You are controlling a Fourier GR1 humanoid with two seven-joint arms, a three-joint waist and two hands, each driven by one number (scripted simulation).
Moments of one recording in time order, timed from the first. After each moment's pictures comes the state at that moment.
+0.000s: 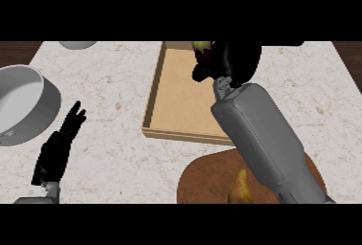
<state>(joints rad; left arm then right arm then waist) -0.01 0.27 -0.06 -1.54 -0.11 0.14 0.09 -0.93 -0.01 0.21 -1.24 1.11 -0.14 1.04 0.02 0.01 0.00</state>
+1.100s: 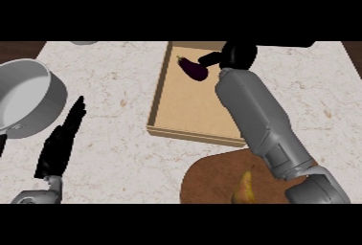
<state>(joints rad) -0.05 0.26 -0.05 -1.52 -0.12 0.11 0.08 -1.14 -0.01 -0.05 -0.49 0.87 -0.72 0.75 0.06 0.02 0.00</state>
